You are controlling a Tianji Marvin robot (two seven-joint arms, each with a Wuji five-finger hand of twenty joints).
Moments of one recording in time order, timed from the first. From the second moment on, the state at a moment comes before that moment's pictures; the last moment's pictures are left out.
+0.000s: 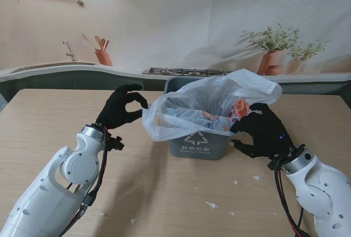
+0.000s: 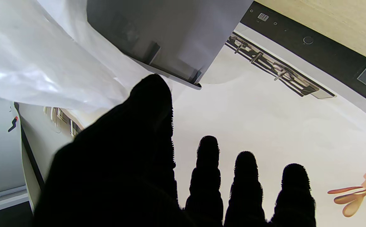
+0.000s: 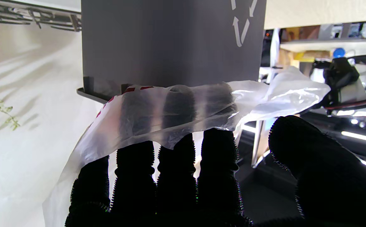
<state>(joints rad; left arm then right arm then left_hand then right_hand) 1.43 -1.15 -1.21 -1.59 0.45 -0.19 0.16 -1.75 -1.07 1.60 -1.72 -1.14 -0.63 -0.42 0.85 -0.54 0.64 -0.15 0.75 -0.15 0.92 0.52 0.32 0.11 0.45 0.33 0.09 0.17 0.42 0.46 0.01 0.33 0.18 0.60 0.16 -0.40 0.94 -0.15 0.83 -0.19 0.83 0.38 0.98 -0.04 0.91 0.48 0.79 0.07 0.87 0.47 0.14 0.16 0.89 0.33</state>
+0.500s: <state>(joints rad) 1.42 -1.16 -1.20 -1.56 0.43 -0.18 0.16 -1.78 -1.10 1.65 -1.73 -0.95 -0.70 -0.33 0.86 -0.53 0.64 -0.15 0.75 -0.15 0.92 0.53 0.32 0.11 0.46 0.34 0.09 0.17 0.43 0.46 0.02 0.33 0.18 0.61 0.16 -0.38 0.88 -0.13 0.50 -0.19 0.86 0.40 0.67 -0.04 0.94 0.49 0.64 0.07 0.86 0.48 0.09 0.16 0.87 0.33</state>
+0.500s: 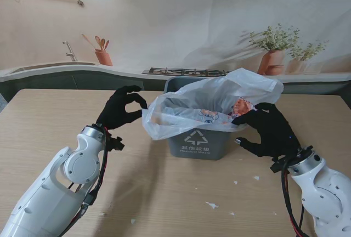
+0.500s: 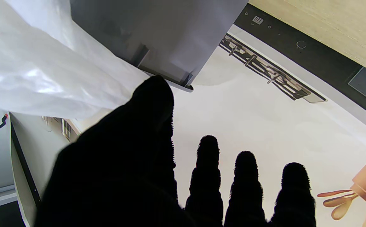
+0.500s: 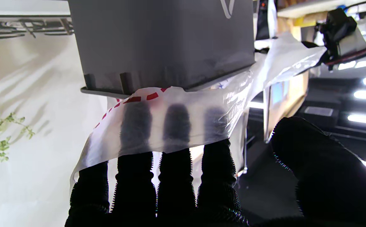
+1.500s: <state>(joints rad) 1.41 -1.16 -1.19 -1.54 0.43 -0.19 0.16 -1.82 -1.11 1.75 -1.78 -0.66 -0.82 -0.07 0.86 -0.53 0.64 -0.15 0.75 -0.15 0.92 0.54 0.32 0.10 0.46 0.34 0.09 0.17 0.43 0.46 0.02 0.33 0.18 0.62 0.04 -0.41 0.72 -0.13 0.21 -0.21 0.70 0.27 0.26 -0.05 0.77 0.37 0.31 0.06 0.48 0.33 0.02 0.16 0.43 0.56</state>
